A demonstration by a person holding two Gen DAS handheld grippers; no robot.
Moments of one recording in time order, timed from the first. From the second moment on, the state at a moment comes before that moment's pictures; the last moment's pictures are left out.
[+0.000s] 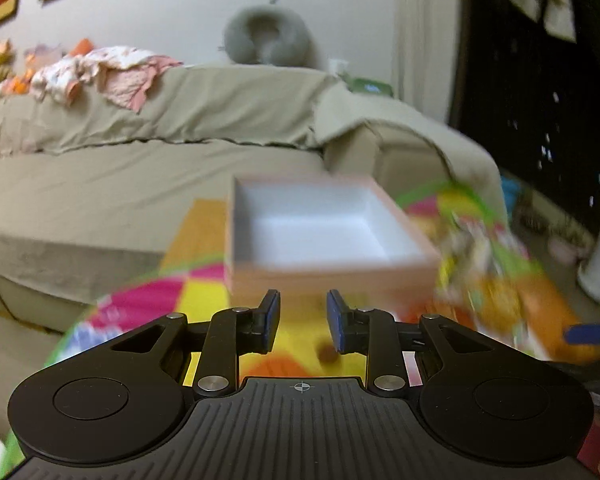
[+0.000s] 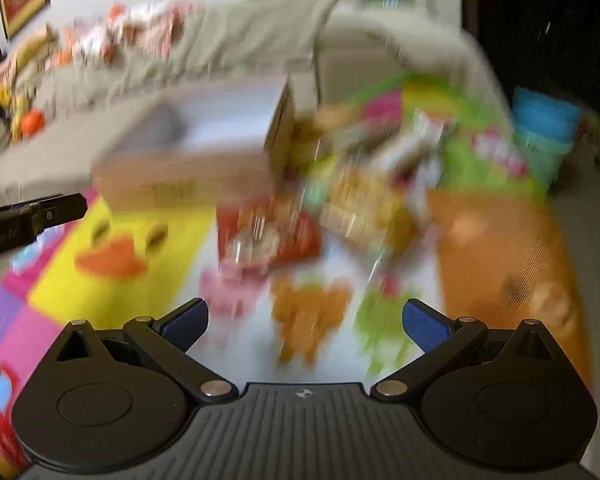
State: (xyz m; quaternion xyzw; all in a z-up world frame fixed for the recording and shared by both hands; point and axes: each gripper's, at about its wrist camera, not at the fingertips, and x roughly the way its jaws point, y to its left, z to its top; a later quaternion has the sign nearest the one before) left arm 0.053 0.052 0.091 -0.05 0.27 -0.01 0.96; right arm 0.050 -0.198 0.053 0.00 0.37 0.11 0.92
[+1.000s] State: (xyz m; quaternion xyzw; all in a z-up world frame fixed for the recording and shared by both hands) left arm 0.140 0.116 0.033 0.04 0.38 -0.06 0.92; right arm 0.087 -0.172 0.051 -0.08 0.36 0.24 0.90
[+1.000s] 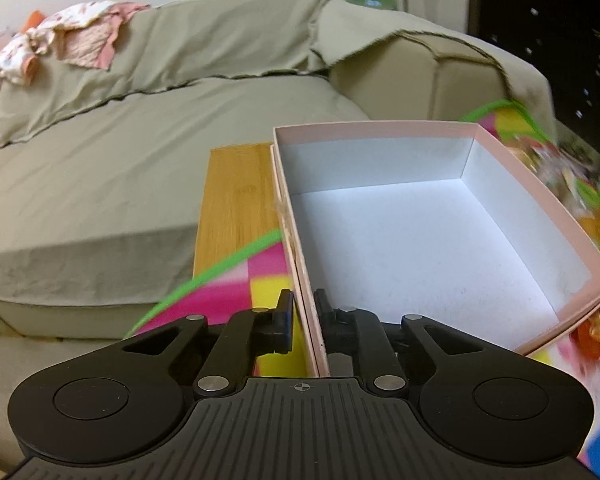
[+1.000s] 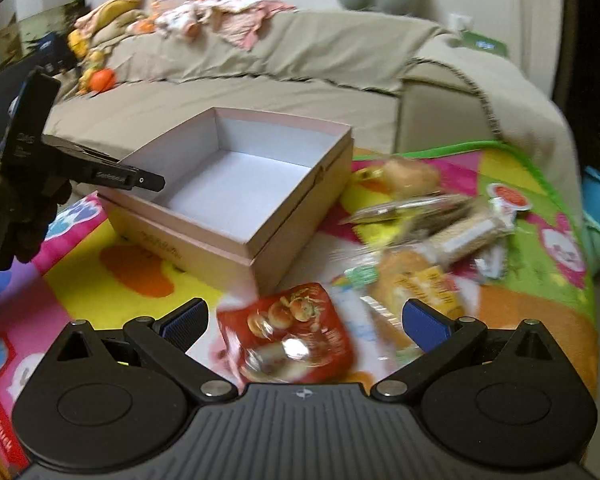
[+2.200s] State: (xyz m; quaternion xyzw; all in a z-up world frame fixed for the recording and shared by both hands) left arm 0.115 0.108 0.025 -0.07 0.38 0.00 0.92; right arm 0.052 -0.226 0.054 -0.14 0.37 0.18 0.90
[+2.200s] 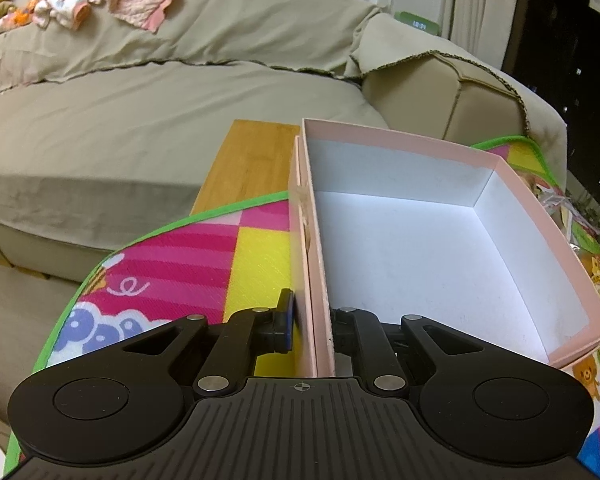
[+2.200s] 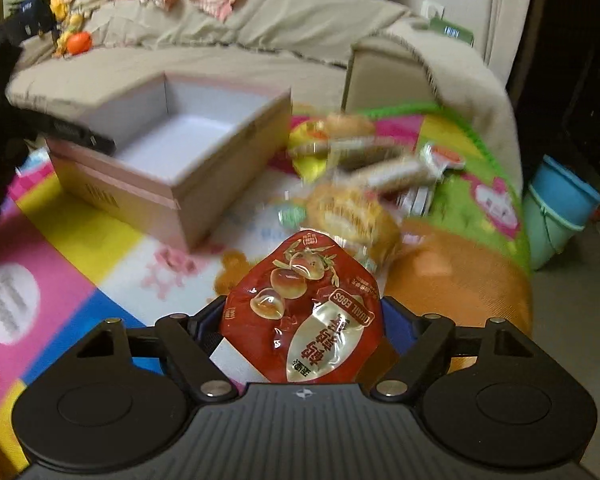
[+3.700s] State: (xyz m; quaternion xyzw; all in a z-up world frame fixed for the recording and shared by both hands) left arm 0.119 0.098 0.023 -0.05 0.37 -0.01 0.93; right arm 0.089 -0.212 0.050 -0.11 0.34 0.14 0.92
